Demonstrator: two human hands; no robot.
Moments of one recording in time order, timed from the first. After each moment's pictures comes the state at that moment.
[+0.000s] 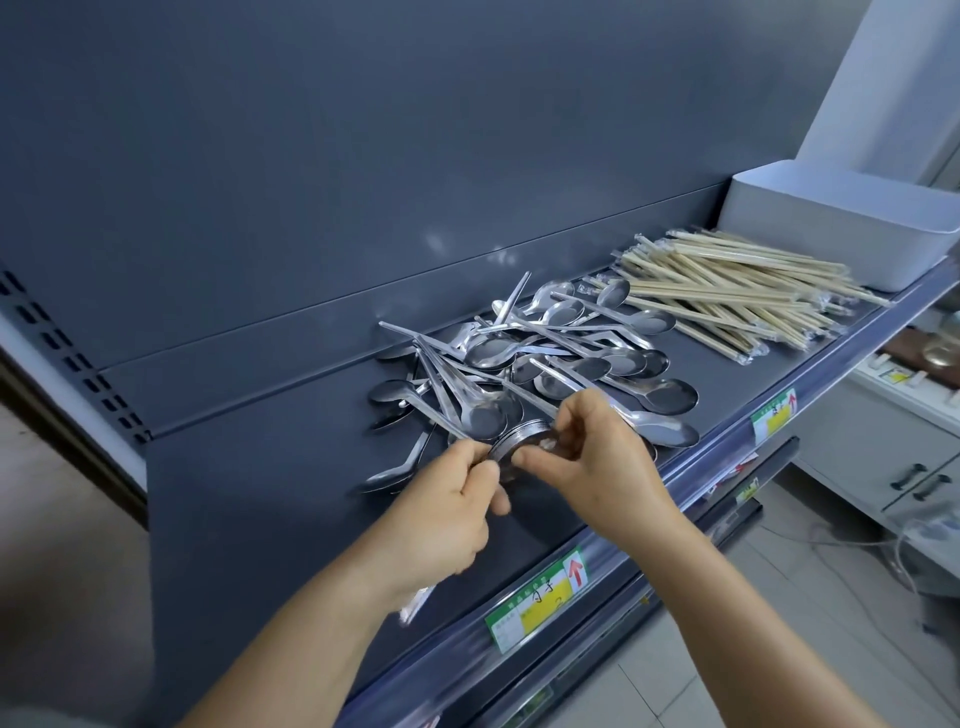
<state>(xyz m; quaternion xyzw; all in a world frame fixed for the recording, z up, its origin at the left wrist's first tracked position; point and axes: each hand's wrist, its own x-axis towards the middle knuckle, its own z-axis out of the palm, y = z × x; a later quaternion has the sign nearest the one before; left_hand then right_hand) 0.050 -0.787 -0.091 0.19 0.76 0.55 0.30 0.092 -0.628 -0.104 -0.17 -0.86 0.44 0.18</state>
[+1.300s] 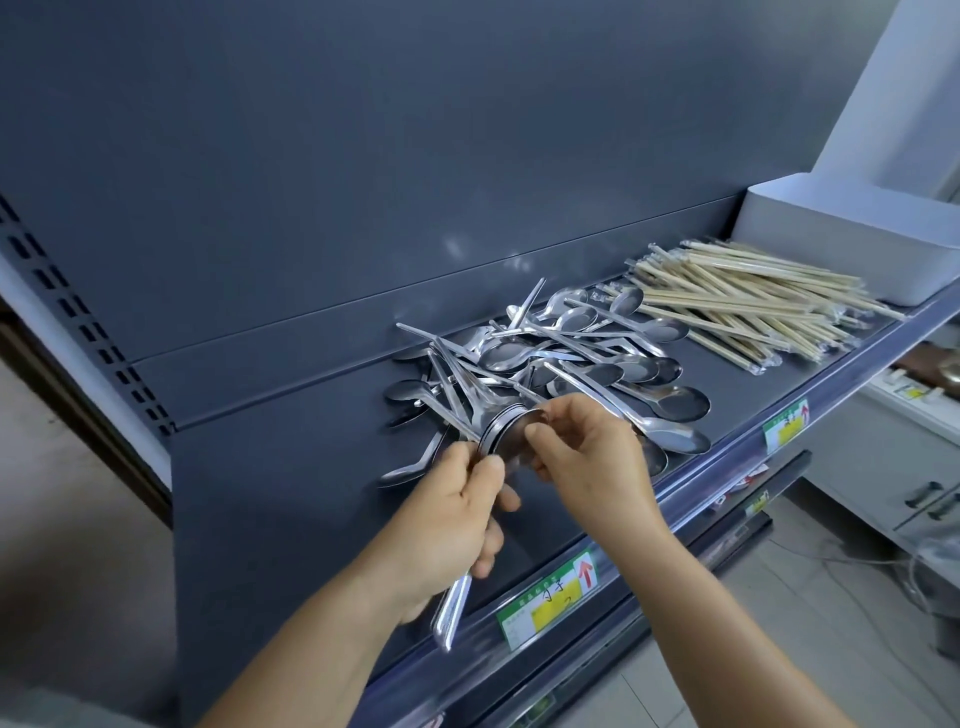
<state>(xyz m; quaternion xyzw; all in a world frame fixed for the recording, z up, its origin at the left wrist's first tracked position) 0.062 -0.796 -0.085 0.15 0.75 0.59 0.27 0.084 -0.651 -0.100 -0.19 -0.79 0.54 0.20</state>
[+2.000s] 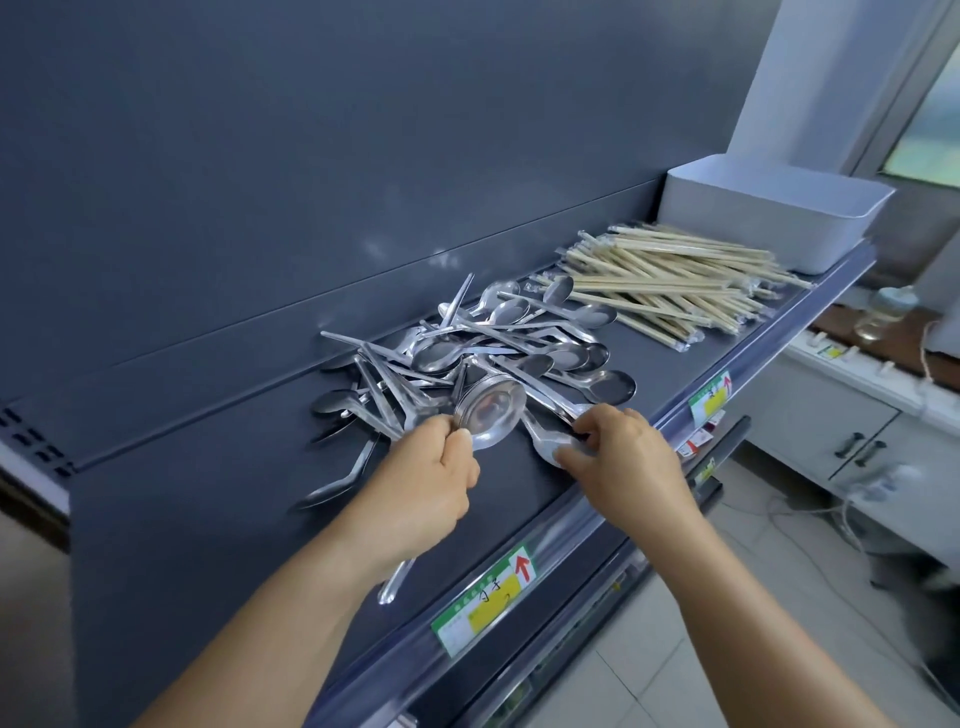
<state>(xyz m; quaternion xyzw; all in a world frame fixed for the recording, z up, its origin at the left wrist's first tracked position) 0.047 -0.752 -0.079 0.23 0.78 0.53 0.24 0.120 -0.579 -0.110 -0.32 -0.91 0.22 0.12</state>
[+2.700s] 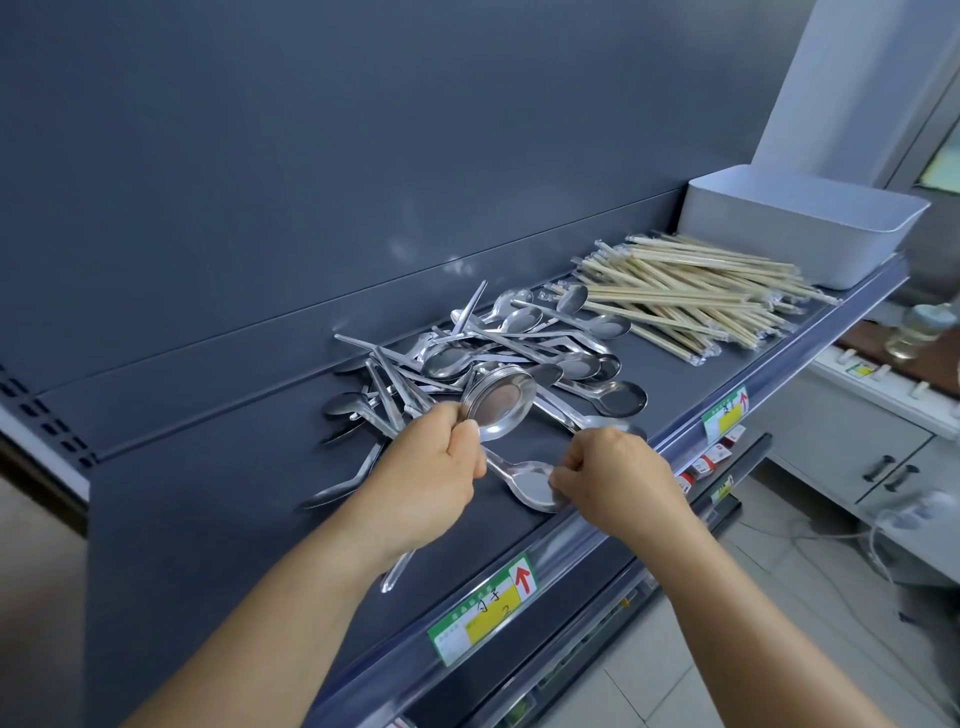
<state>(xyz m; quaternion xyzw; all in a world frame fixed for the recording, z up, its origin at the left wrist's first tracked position) 0.046 -0.749 -0.068 0.23 0.80 0.51 0.22 0.111 -0.580 -0.104 -0.27 -0.95 0.18 0.03</state>
